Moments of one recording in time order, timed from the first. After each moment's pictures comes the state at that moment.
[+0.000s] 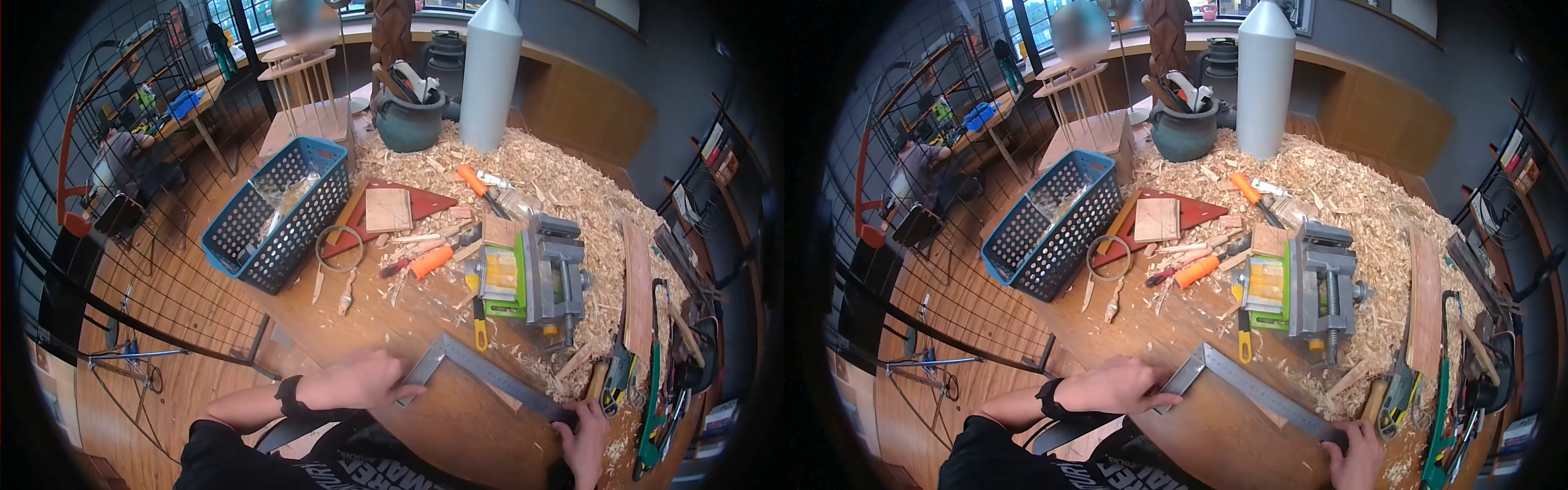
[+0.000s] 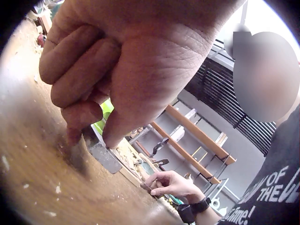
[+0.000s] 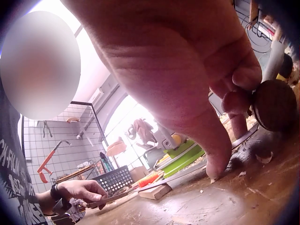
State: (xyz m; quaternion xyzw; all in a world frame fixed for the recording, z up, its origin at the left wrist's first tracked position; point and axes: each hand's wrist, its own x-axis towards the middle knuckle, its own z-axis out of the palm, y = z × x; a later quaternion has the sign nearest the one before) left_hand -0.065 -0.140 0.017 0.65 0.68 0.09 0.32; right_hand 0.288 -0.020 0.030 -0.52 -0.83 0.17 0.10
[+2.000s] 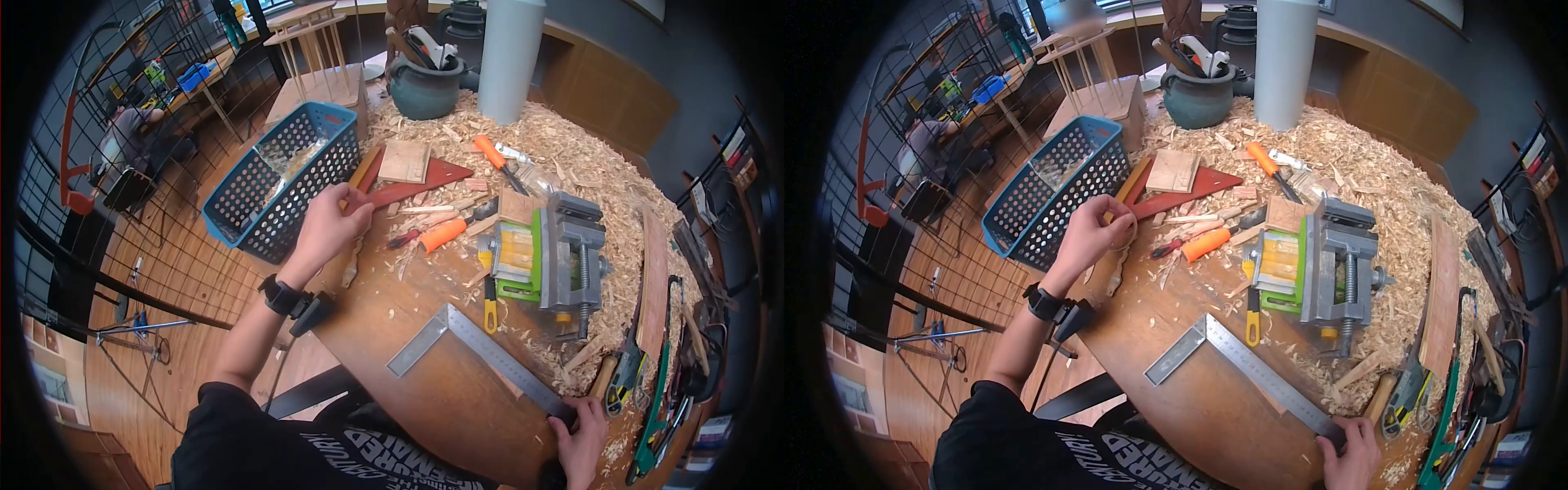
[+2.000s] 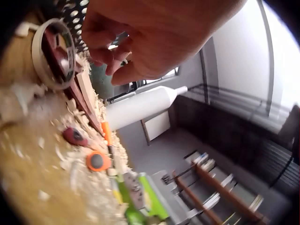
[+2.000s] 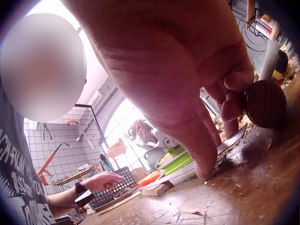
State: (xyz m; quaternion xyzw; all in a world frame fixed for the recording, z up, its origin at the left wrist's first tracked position) left_hand -0.193 -0.083 0.011 0.38 0.81 0.43 0.15; right_hand 0.284 -0.024 0.026 -0.51 -0.83 0.20 0.11
